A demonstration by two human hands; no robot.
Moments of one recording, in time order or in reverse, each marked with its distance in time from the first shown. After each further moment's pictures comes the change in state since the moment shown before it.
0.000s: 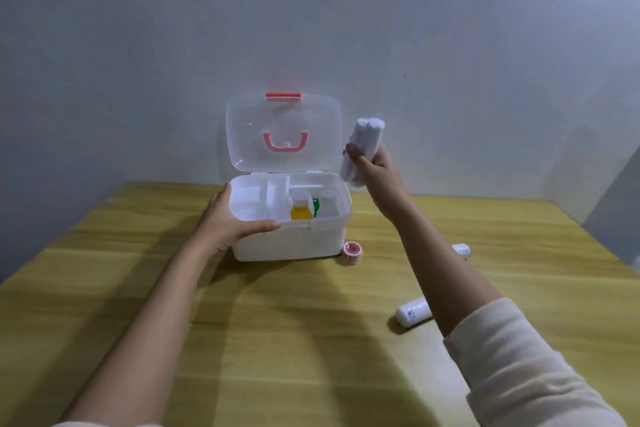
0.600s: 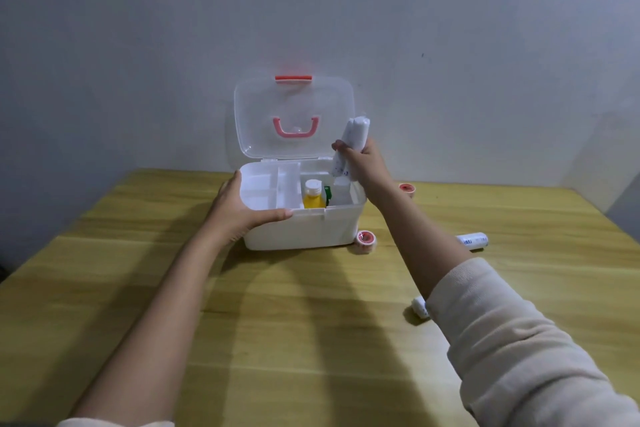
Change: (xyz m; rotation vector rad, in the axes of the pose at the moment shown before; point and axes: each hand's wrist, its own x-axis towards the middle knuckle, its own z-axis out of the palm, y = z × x) left_hand -0.003 0.003 0.002 0.030 0.030 0.020; right_hand 0.033 0.032 0.036 -0.059 0.108 0.207
